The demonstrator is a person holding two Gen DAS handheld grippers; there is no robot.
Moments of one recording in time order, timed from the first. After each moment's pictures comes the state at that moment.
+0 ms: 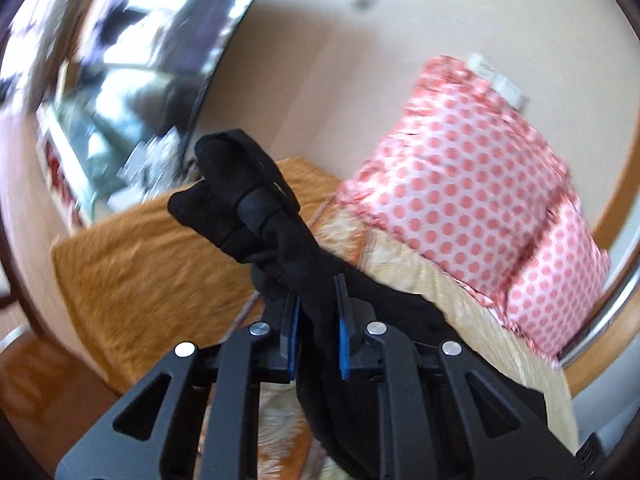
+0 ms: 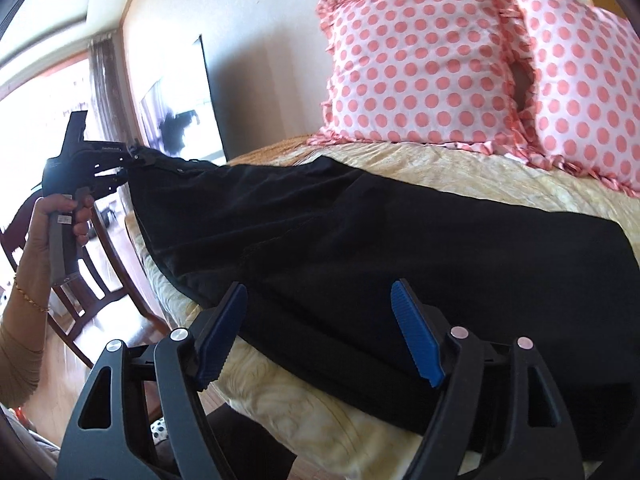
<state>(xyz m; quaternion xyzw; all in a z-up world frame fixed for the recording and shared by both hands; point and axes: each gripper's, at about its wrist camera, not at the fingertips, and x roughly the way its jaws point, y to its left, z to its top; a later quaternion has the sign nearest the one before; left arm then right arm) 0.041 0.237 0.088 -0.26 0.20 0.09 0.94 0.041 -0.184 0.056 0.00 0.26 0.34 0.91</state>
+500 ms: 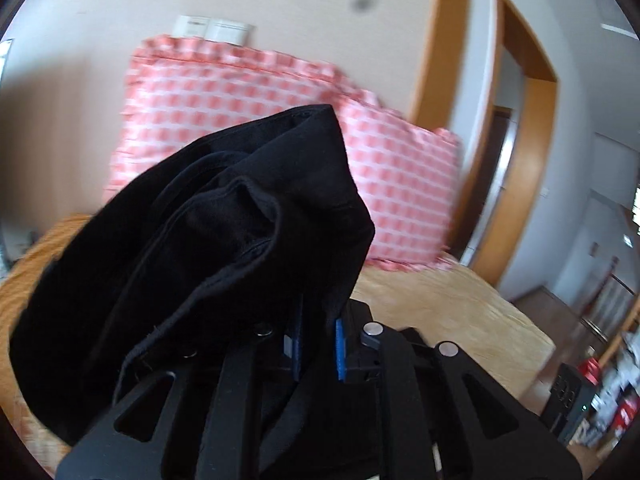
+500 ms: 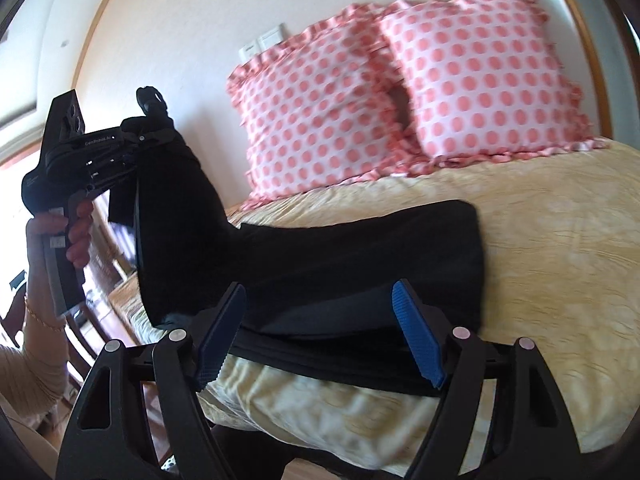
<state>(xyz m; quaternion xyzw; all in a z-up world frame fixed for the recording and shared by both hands) 0.081 -0.011 0.158 -0.09 0.19 -0.21 0.96 0.009 -0.322 0.071 0.13 0.21 0.22 0.94</state>
